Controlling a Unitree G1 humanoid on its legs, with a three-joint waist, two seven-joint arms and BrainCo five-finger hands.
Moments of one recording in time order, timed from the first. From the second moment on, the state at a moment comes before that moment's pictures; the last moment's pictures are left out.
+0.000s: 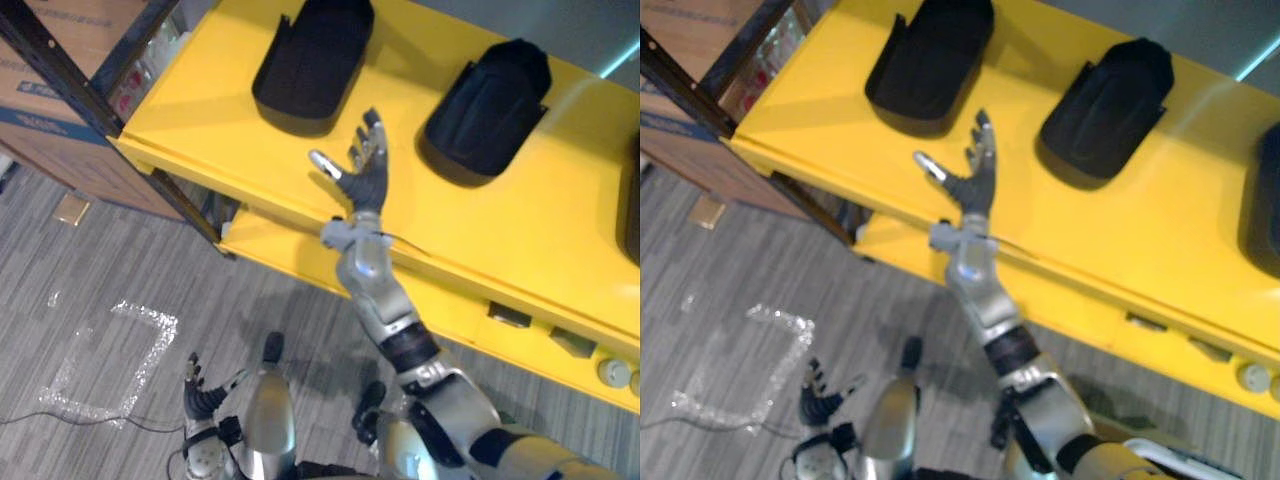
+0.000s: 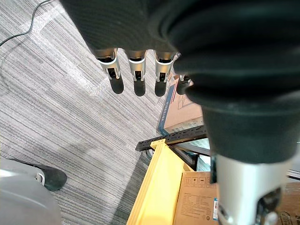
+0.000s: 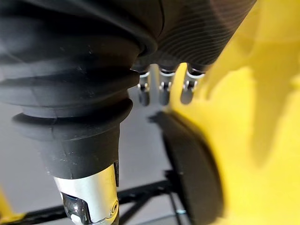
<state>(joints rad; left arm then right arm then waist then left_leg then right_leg) 0.26 0.10 -0.06 0.44 -0.15 -0.35 0.46 -0.78 0.11 0.31 0.32 0.13 -0.24 -0.62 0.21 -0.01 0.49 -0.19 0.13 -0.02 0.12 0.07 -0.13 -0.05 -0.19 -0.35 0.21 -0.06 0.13</state>
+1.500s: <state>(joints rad) 0.23 0.06 -0.16 0.48 -0.16 -0.36 0.46 -0.97 0.02 0.14 0.61 0.02 -0.10 -0.89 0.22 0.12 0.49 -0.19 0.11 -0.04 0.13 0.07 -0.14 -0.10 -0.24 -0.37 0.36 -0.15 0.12</state>
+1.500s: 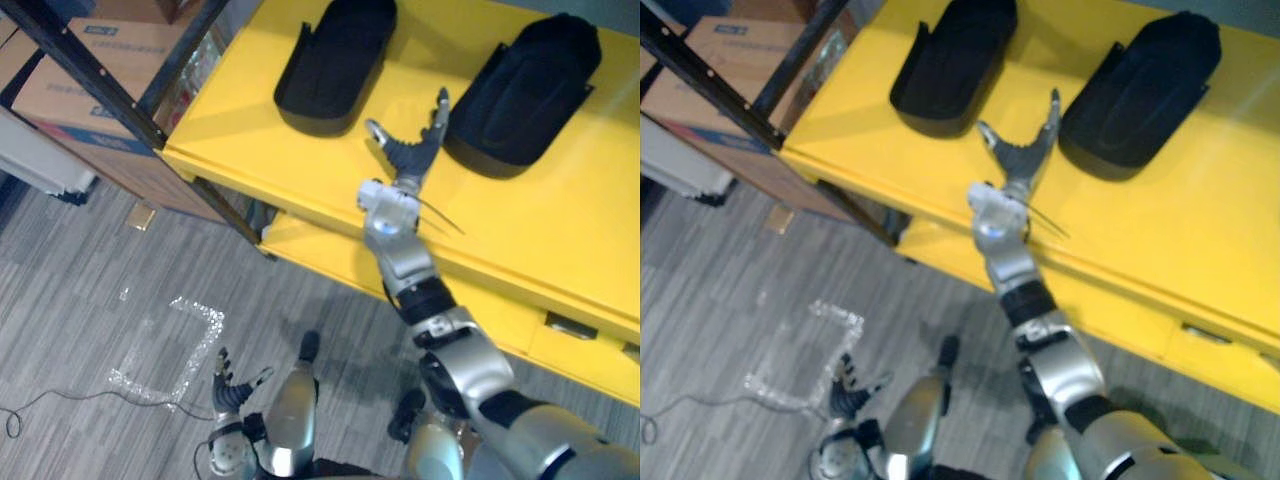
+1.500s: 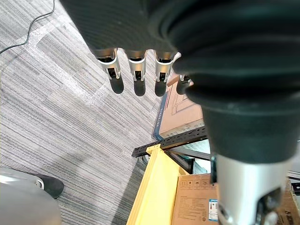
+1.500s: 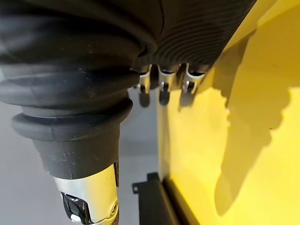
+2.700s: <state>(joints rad) 0.20 0.07 -0.11 0.48 -0.17 -0.36 0.44 -0.91 0.03 0.59 0.42 0.07 -0.29 -0.22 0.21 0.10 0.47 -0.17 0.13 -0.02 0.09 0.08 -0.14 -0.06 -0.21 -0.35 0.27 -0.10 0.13</state>
